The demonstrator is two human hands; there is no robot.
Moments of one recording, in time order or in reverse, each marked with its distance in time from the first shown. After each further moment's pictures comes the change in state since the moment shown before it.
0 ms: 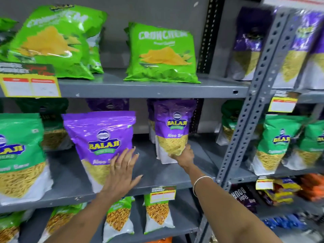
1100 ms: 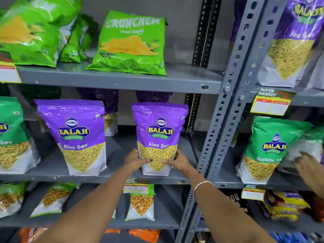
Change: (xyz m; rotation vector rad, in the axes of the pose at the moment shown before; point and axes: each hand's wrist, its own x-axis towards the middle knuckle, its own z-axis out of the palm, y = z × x) left_hand 0.068 0.095 0.101 -0.980 -0.471 -1.157; right_hand 0.043 0.085 -0.057 0.372 -0.467 -0.076
